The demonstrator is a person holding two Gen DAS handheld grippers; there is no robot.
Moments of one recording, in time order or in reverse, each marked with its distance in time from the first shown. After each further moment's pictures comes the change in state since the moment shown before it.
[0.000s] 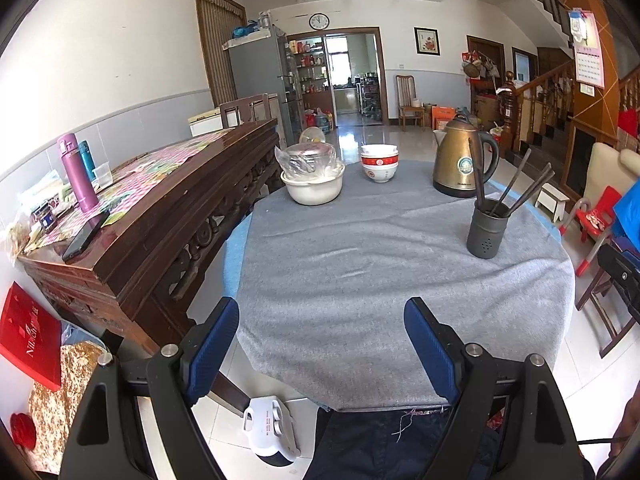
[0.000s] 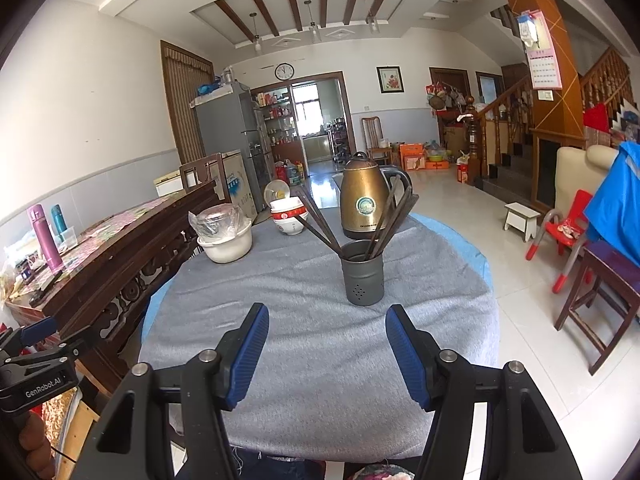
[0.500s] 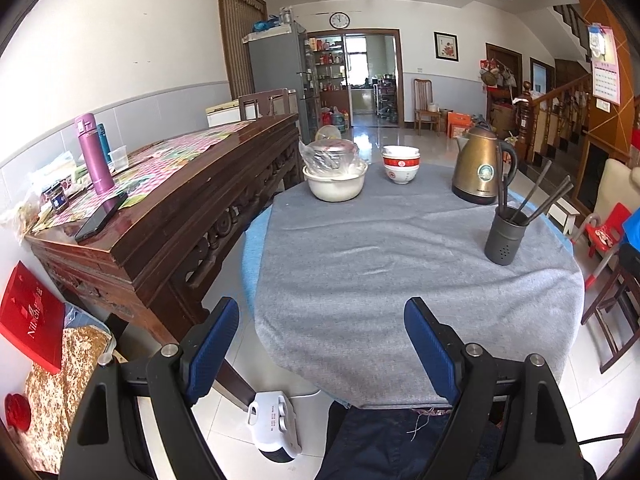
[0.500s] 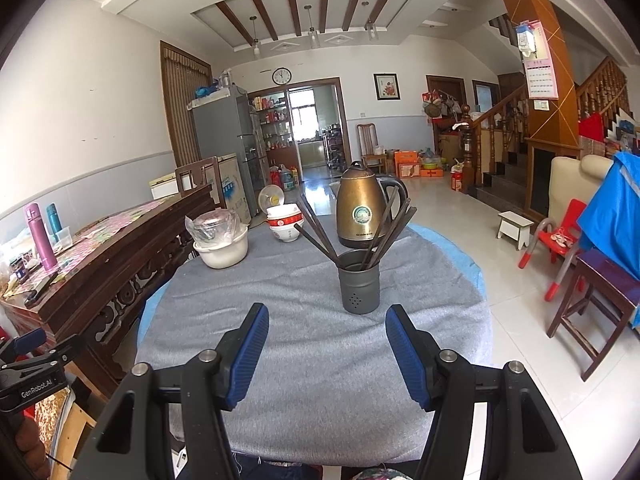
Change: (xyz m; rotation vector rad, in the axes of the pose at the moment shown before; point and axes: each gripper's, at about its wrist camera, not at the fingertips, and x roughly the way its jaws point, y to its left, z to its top) left arm 0.001 0.033 -0.007 -0.061 0.005 0.033; right arm -0.007 0.009 0.006 -0.013 -0.020 -0.031
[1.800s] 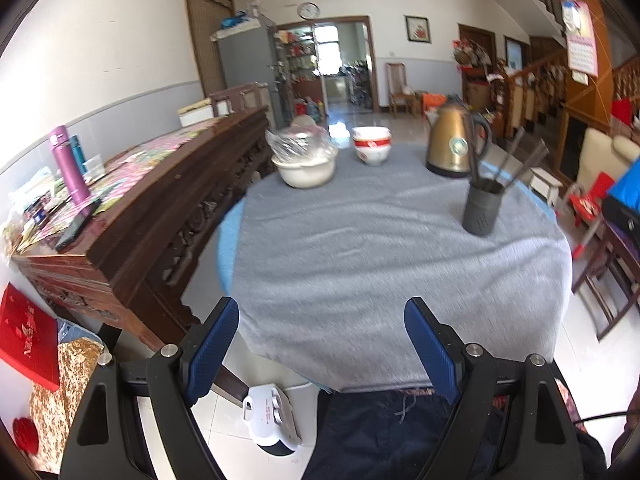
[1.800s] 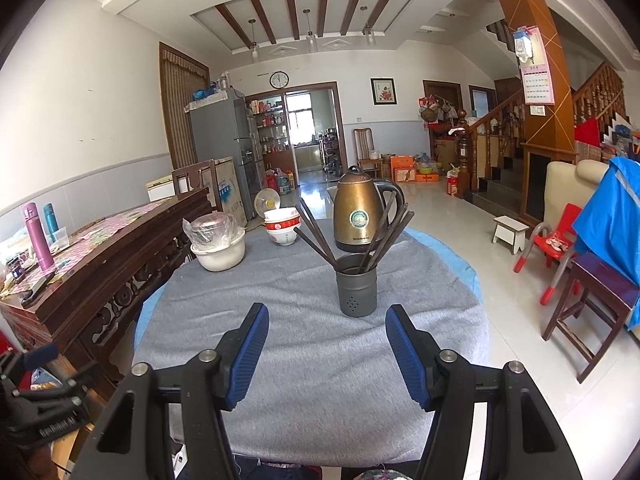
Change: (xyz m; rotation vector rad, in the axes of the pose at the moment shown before) left arm 0.004 -0.034 -0.015 0.107 0.050 -0.070; right arm -0.007 0.003 0.001 -0.001 -0.014 -0.018
